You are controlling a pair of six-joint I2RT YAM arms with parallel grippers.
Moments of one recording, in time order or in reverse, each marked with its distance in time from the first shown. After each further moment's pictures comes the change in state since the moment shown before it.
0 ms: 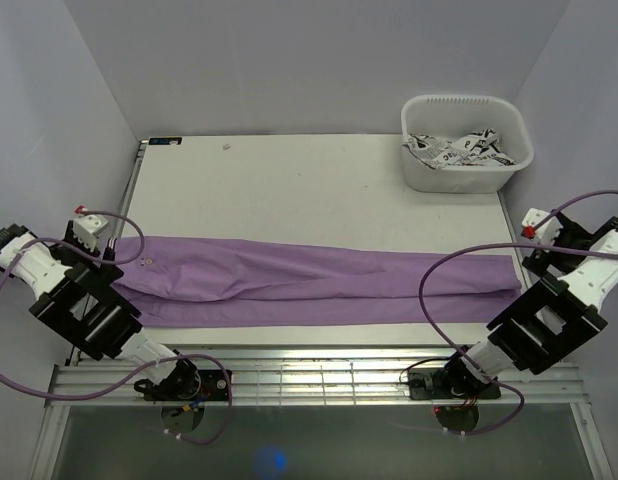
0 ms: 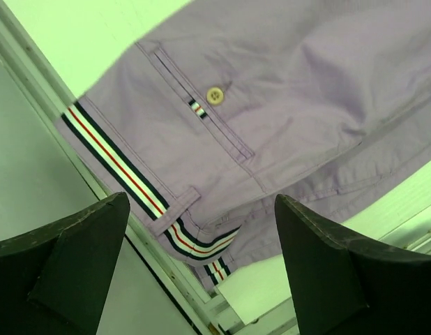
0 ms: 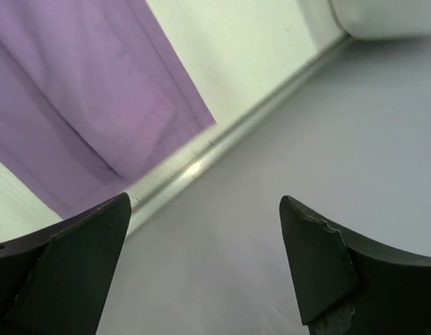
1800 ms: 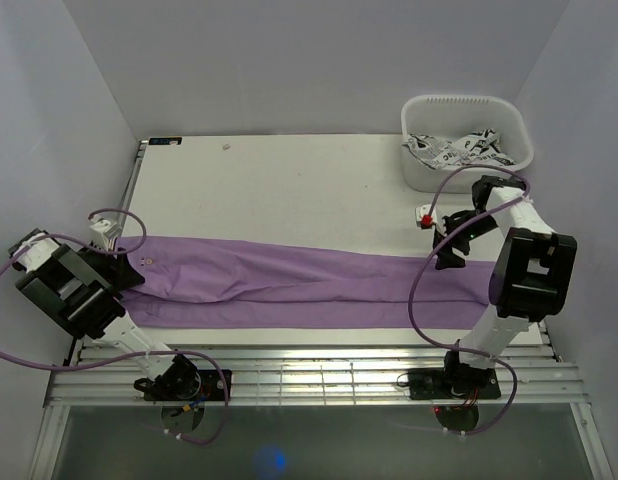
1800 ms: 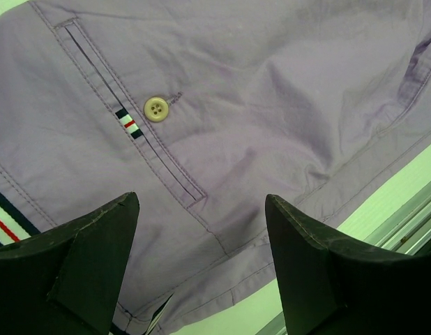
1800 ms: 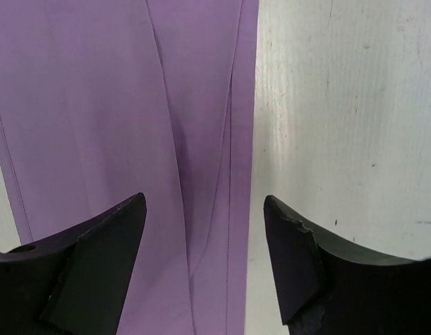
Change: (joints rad) left arm -0.058 0.195 -0.055 0.033 0.035 -0.203; right arm 0.726 0.253 -0.059 0.006 0.120 0.243
